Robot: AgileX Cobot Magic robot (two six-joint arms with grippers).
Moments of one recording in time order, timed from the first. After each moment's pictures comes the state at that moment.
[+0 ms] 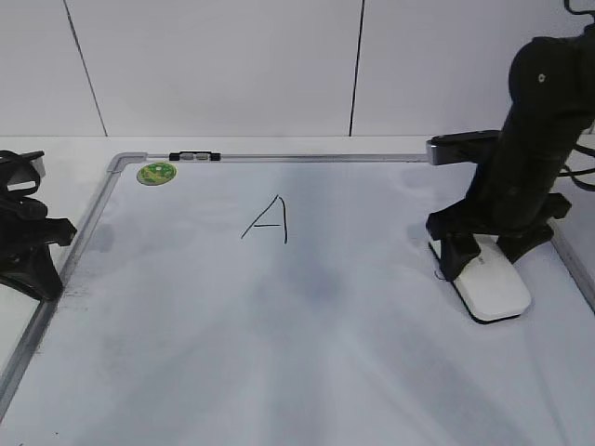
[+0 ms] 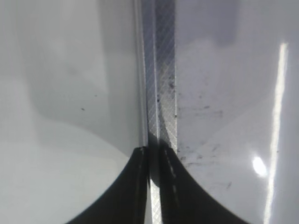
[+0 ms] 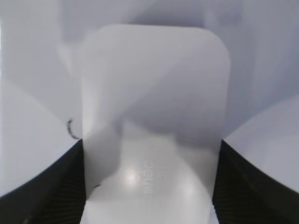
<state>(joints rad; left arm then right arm) -0.04 1.88 -1.10 -0.34 0.84 0.22 0.22 1.94 -1.34 0.03 0.99 -0.05</state>
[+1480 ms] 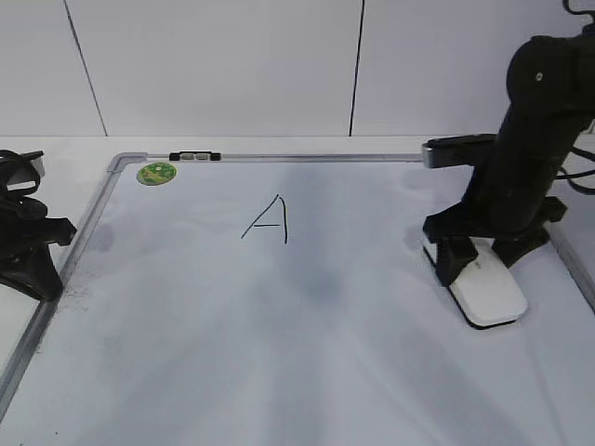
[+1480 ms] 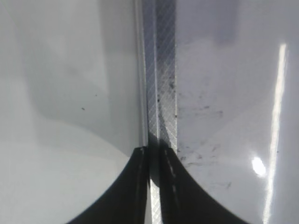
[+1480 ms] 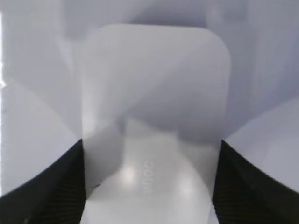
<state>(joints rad) -0.04 1.88 -1.10 -0.34 0.84 0.22 0.23 1.94 -1.34 0.05 1.01 -0.09</state>
